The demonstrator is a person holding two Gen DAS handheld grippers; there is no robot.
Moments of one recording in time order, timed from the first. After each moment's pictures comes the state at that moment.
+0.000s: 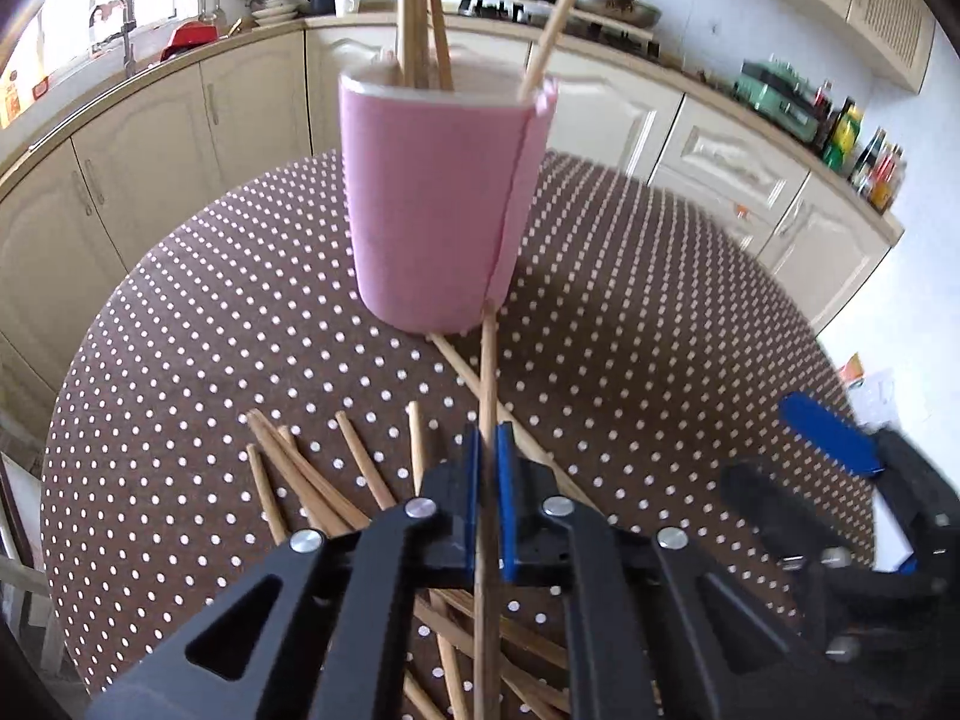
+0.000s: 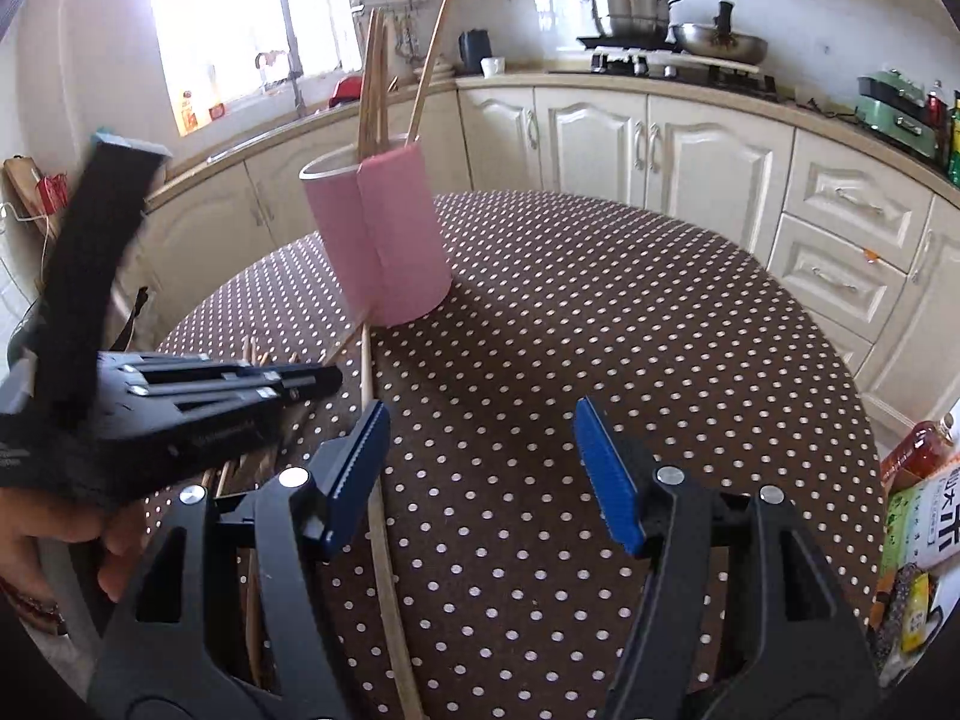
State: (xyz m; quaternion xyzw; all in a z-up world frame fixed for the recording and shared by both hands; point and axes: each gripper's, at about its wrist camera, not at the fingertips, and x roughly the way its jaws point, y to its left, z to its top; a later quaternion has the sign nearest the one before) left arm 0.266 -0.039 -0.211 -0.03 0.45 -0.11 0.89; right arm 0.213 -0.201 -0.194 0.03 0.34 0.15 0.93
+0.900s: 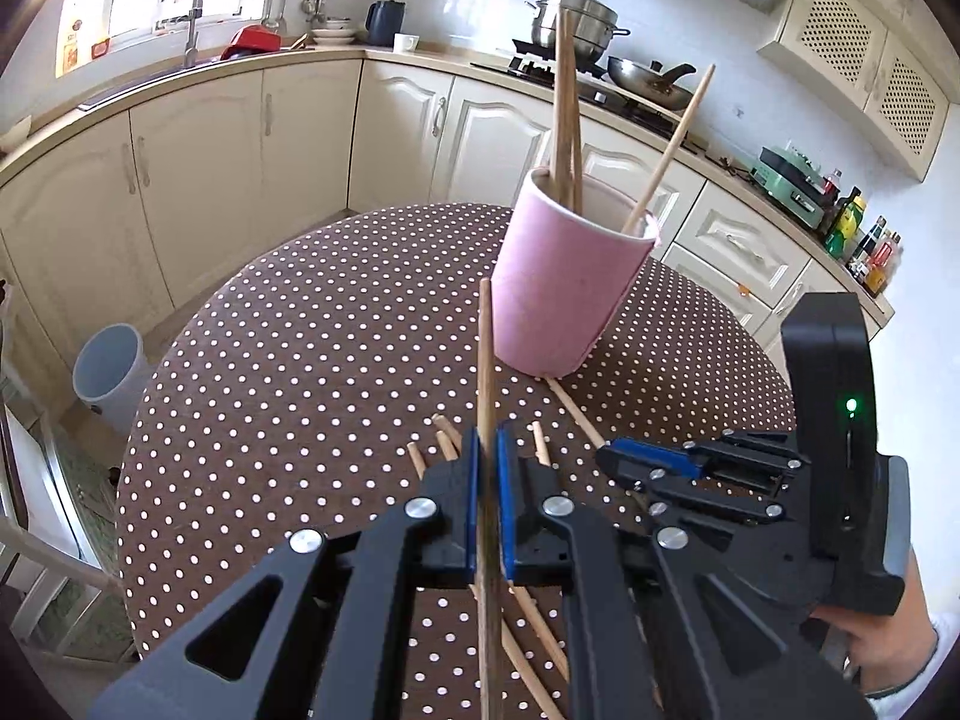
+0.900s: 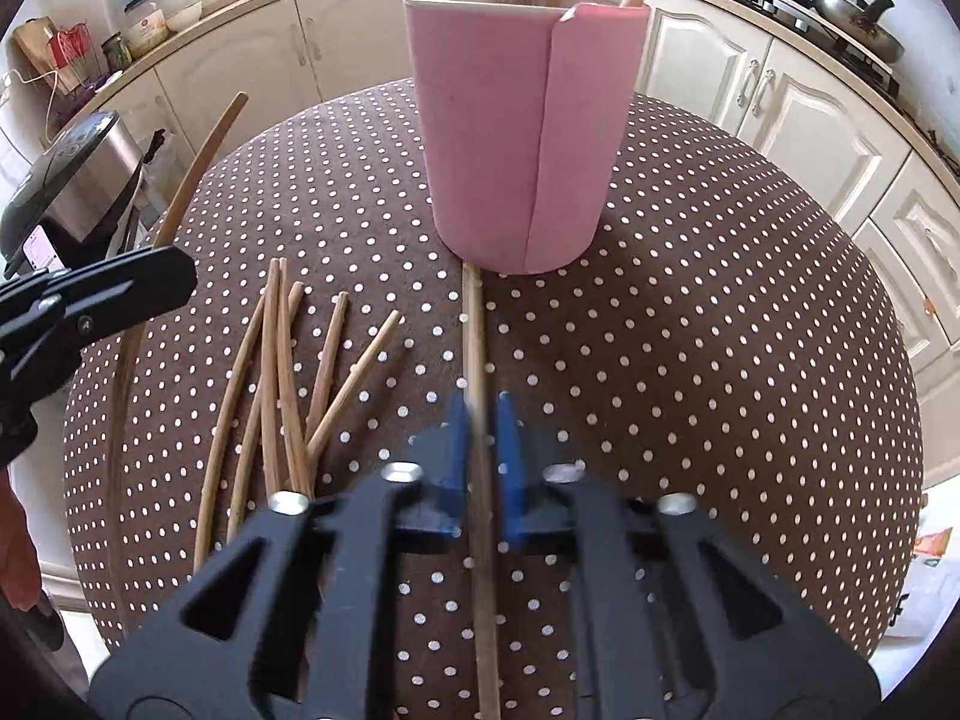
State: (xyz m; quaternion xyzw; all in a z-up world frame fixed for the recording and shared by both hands) left arm 0.229 0.044 -0.178 -0.09 0.40 -0.09 0.91; right arm 0.289 -0.101 -0.216 -0.10 0.48 0.20 0.85
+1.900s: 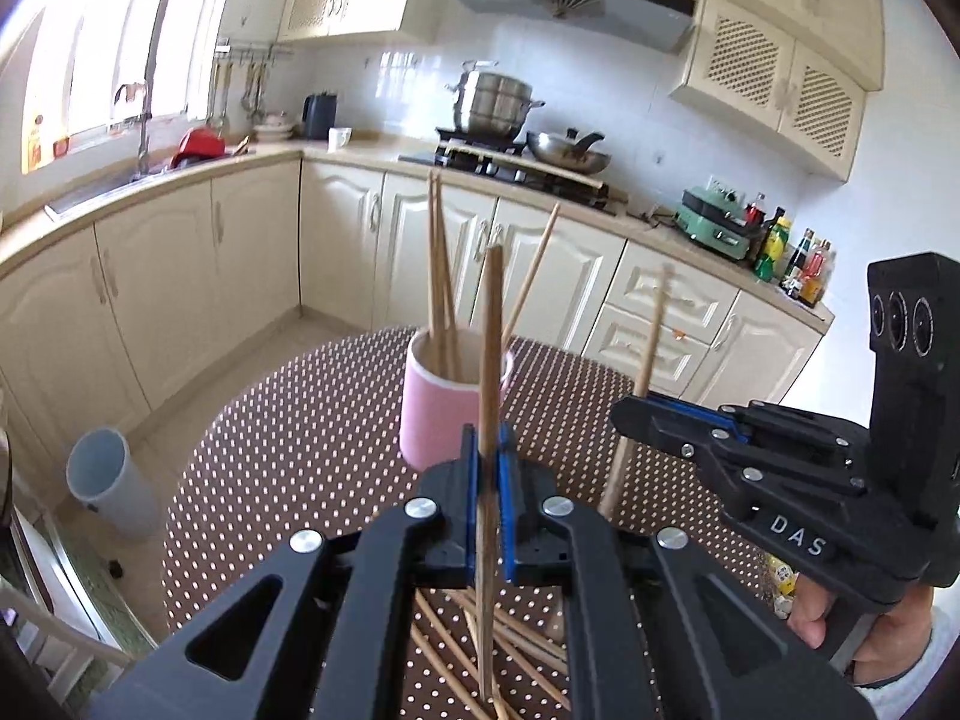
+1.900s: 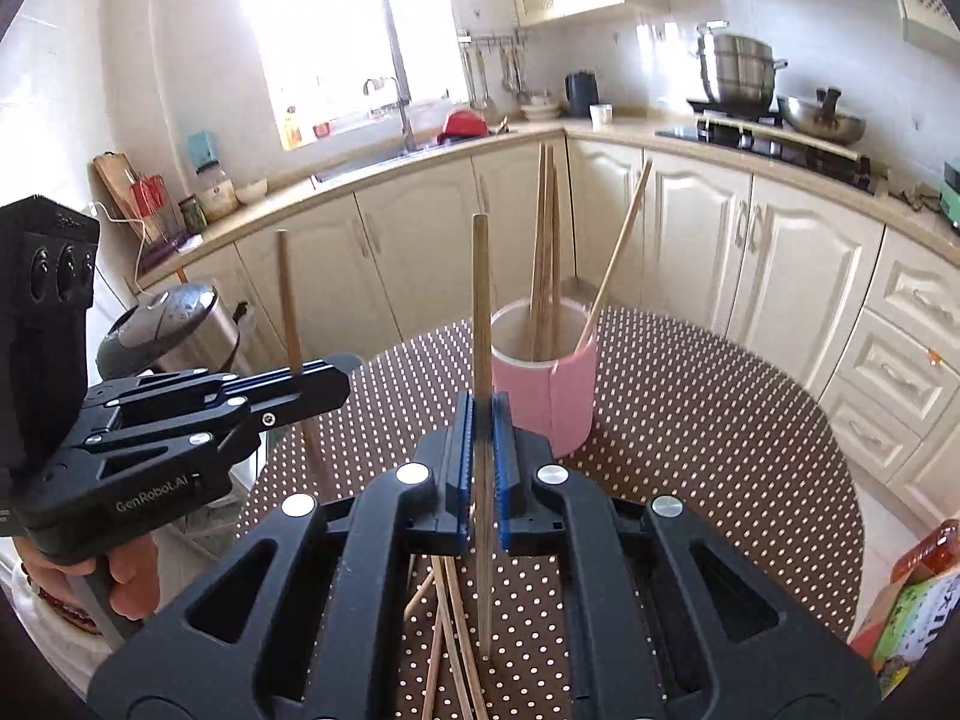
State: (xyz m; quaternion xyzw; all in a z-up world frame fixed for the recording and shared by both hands) left arm 0.188 0.019 -0.069 -0.05 0.30 -0.15 0.94; right arm 0.215 -0.156 -0.065 0.01 0.29 0.26 0.92
